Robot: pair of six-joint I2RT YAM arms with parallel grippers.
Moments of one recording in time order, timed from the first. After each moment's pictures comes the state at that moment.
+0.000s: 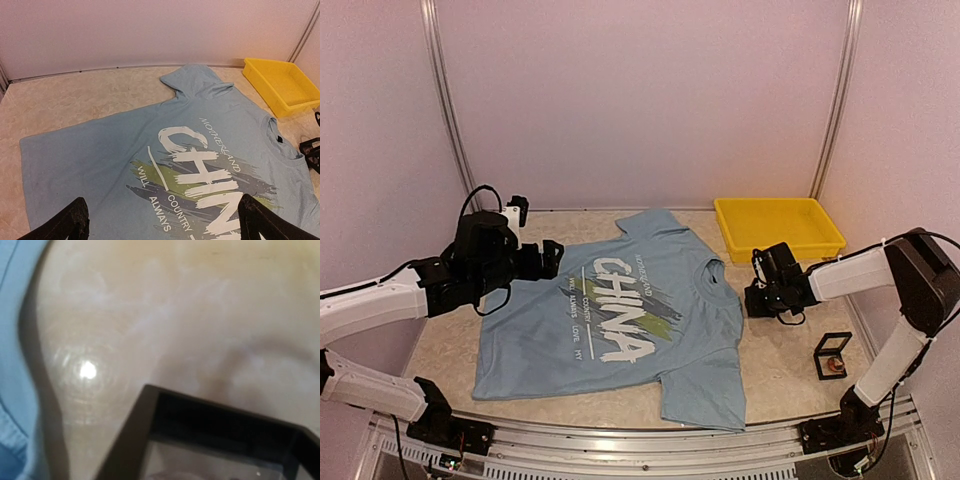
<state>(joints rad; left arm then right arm) -0.68 1.15 0.77 -0.07 -0.34 -0.33 0.44 1.65 0.74 -0.03 0.21 0.27</state>
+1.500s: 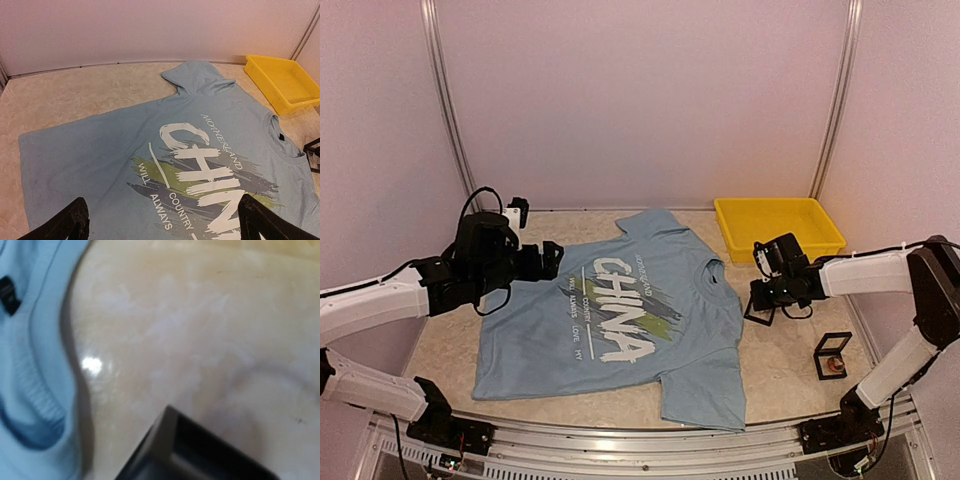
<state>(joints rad) -0.67 1.16 0.77 -0.08 -0.33 -0.33 0.44 1.55 0.76 -0.14 0.19 0.23</state>
